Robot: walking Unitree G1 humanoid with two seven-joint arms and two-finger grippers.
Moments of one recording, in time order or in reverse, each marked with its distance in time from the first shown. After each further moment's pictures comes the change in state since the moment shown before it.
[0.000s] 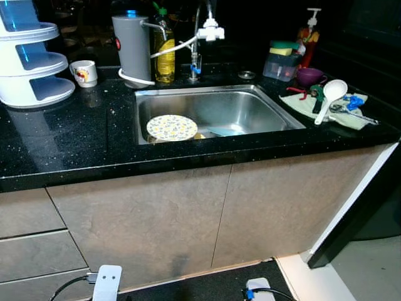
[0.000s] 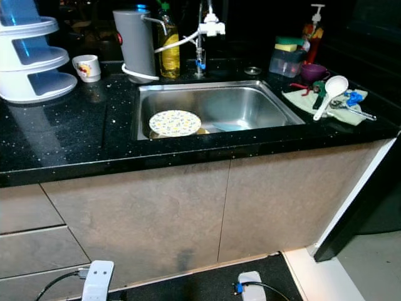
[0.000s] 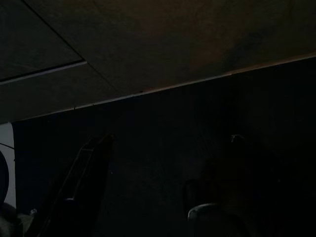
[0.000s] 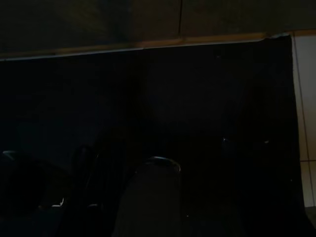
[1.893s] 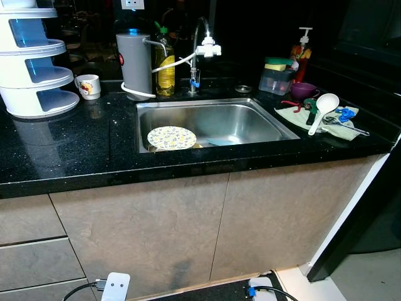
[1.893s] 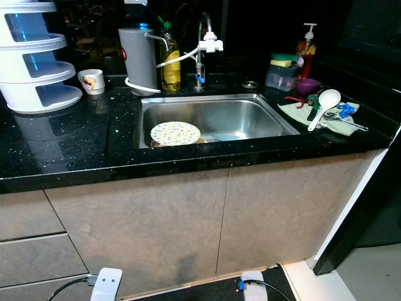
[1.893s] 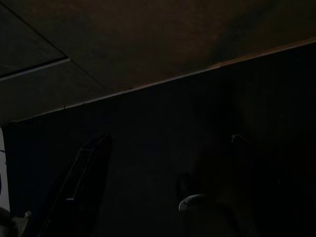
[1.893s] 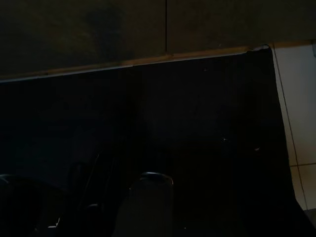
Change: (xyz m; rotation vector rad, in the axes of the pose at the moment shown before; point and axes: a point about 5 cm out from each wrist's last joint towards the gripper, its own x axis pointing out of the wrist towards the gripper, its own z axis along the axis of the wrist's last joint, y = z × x) left arm -0.005 -0.013 -0.016 0.046 0.074 -0.042; right arm 0.001 0.000 0.001 0.037 0.002 -0.030
